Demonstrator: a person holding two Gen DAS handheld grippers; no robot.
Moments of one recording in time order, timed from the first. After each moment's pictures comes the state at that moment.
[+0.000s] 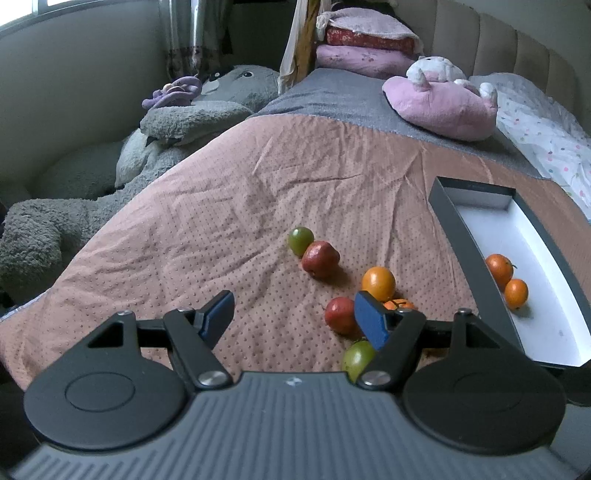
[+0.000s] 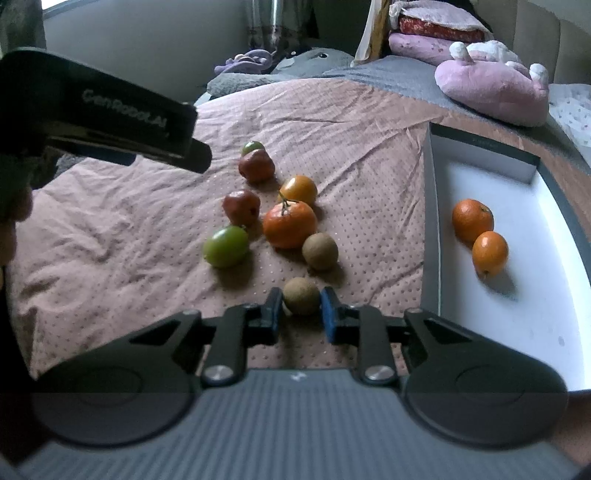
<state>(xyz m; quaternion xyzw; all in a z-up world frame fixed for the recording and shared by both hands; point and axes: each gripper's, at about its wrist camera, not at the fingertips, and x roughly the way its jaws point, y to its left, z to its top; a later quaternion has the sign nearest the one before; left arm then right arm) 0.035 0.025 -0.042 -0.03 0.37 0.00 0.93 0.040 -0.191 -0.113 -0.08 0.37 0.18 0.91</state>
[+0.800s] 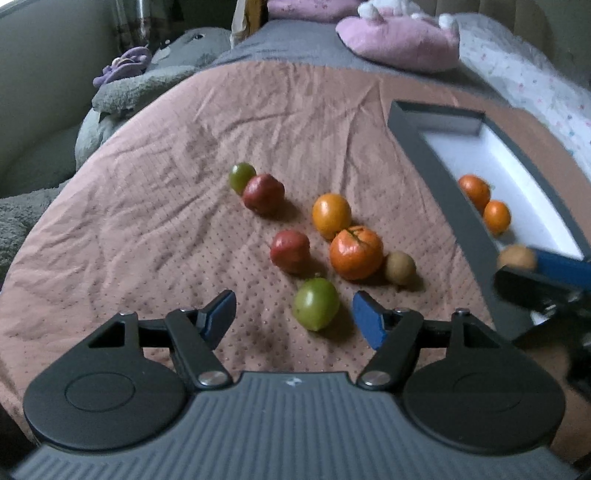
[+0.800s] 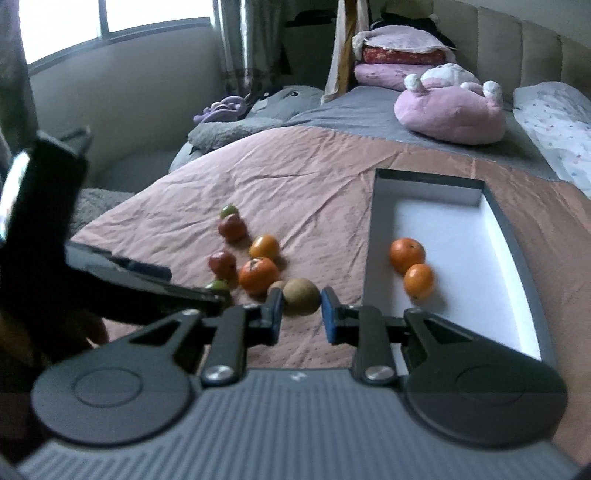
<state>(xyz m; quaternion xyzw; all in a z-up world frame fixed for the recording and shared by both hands) 0.042 -0.011 -0.085 0.02 0.44 -0.06 0.89 0.021 -0.235 -0.054 -0.02 0.33 0.15 0.93</state>
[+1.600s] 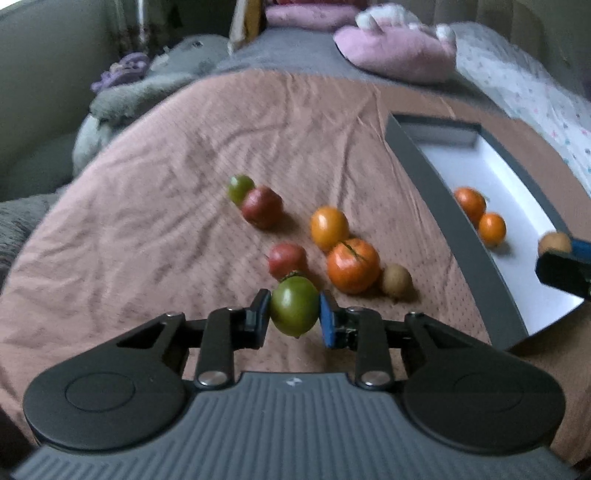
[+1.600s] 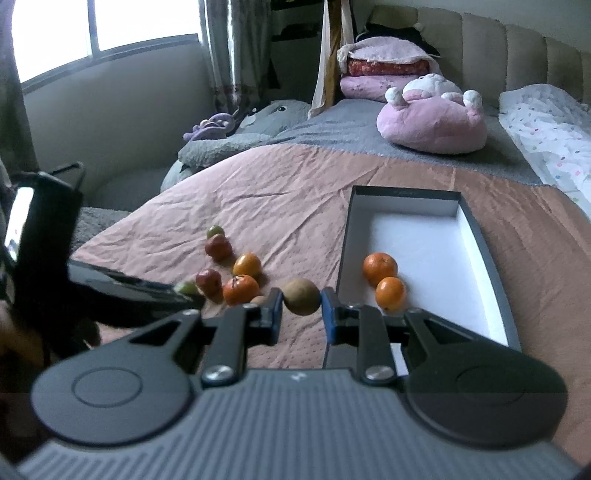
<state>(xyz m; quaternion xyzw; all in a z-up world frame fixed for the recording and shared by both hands) 0.041 -0.003 -0.074 0.01 0.42 -0.06 0.91 0.011 -0.257 -0.037 -0.01 0.31 0.14 0.94</state>
